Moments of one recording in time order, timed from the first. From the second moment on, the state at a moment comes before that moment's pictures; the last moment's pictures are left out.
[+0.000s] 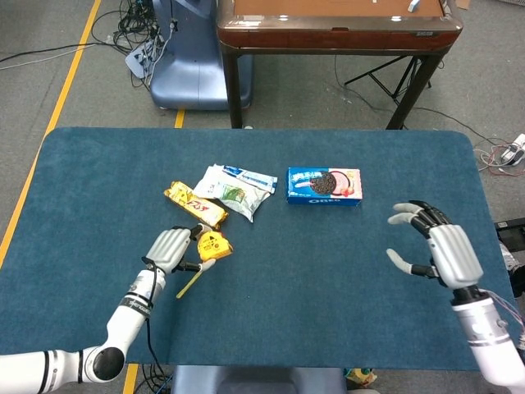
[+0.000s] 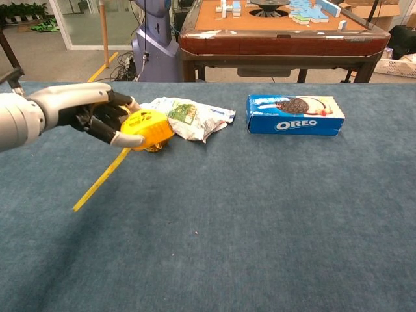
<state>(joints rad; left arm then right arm) -0.72 -1.43 -0.26 -1.84 0.77 1.03 0.38 0.27 -0.97 0.20 -1.97 -1.46 1.28 0.10</state>
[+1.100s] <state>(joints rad) -0.86 -1.19 -0.35 -2.15 0.52 1.09 0.39 0.89 -1.40 0.40 -1.99 -0.82 1.02 -0.35</state>
